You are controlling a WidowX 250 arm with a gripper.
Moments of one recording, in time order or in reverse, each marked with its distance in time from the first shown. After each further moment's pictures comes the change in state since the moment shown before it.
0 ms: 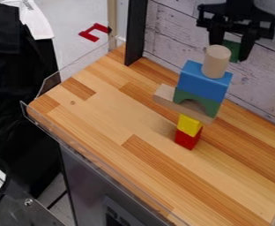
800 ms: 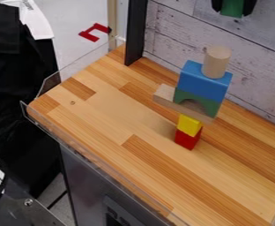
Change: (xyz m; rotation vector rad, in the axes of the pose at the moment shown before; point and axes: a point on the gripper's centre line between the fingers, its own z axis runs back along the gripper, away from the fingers) arm 0.017 0.006 0.057 0.010 -0.095 0.030
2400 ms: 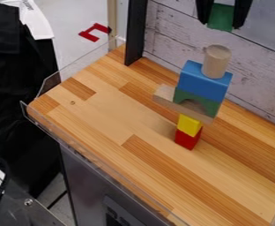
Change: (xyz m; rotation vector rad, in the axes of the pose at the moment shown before) arm -0.062 -0.008 0.025 -0.046 0.150 -0.041
